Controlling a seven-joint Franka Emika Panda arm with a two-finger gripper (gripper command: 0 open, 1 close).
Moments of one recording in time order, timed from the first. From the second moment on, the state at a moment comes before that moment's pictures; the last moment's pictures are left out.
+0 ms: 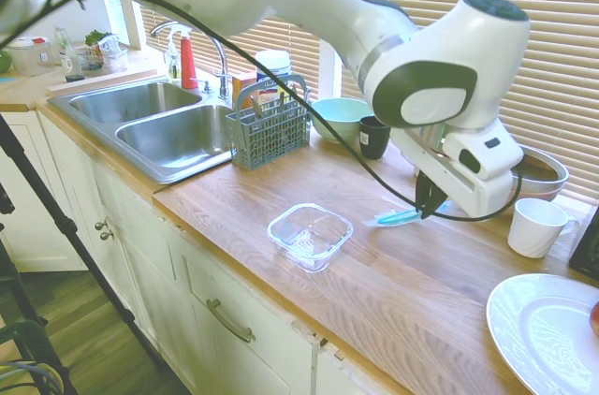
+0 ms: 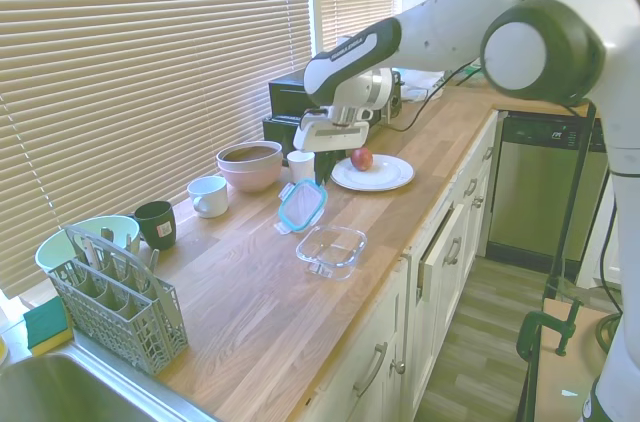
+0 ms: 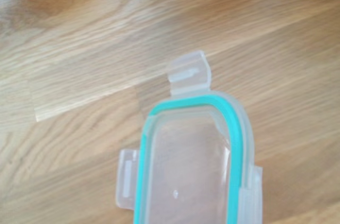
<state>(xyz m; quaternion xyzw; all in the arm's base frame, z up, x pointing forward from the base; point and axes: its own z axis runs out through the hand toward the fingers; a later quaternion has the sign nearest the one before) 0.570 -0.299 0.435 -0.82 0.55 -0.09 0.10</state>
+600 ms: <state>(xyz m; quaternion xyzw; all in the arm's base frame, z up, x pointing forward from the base) 0.487 -0.258 0.486 -0.87 0.48 -0.12 0.01</state>
